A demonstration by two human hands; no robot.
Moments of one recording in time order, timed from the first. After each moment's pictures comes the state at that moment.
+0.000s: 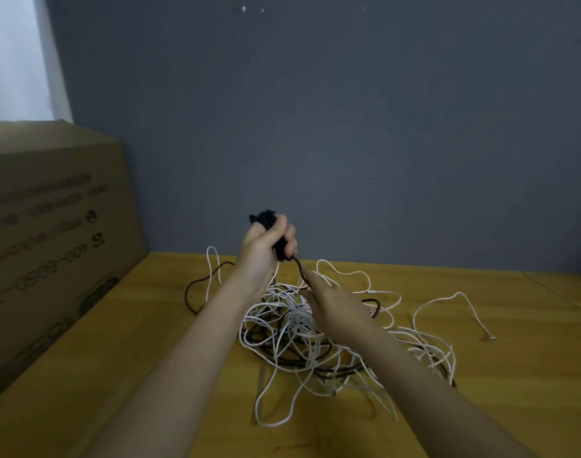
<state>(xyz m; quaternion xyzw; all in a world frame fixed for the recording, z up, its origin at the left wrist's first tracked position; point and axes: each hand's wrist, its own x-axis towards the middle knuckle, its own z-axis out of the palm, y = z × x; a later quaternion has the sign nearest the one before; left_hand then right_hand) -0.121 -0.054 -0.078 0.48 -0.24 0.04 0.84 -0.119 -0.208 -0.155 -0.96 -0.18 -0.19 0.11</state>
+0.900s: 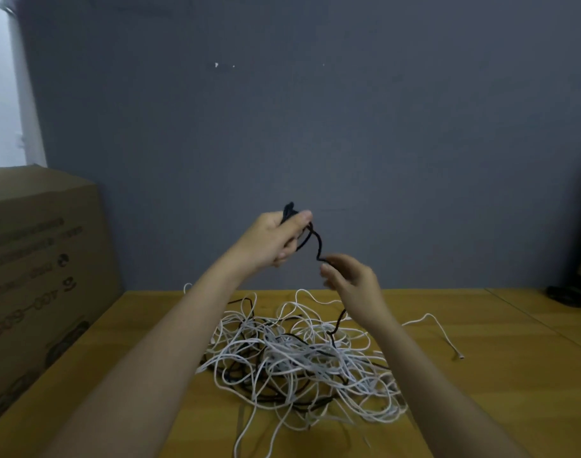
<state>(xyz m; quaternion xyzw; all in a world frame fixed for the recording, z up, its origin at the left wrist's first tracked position) -0.126 -0.074 0.004 0.73 -0.34 0.04 0.59 -0.132 -0.253 -0.080 -0.79 -0.11 -0.28 0.53</state>
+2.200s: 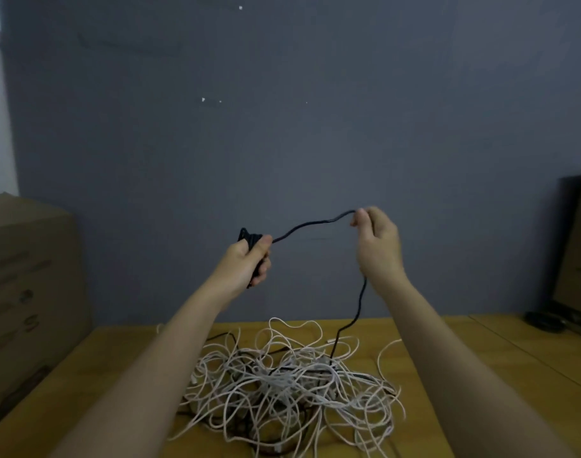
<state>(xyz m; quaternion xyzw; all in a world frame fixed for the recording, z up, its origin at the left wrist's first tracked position) -0.092 -0.067 0.004 0.73 -0.26 0.07 0.63 -0.124 -0.280 0.030 -0.75 -0.06 -0.46 0.48</state>
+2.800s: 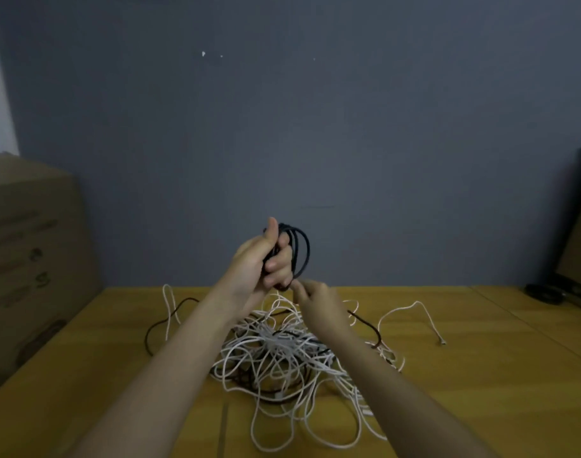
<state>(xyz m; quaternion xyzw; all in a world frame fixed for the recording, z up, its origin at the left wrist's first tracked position) -0.149 -0.086 -0.030 0.47 -0.33 -0.11 0.81 -0.116 -0.232 -0.112 -0.91 -0.04 -0.25 0.32</state>
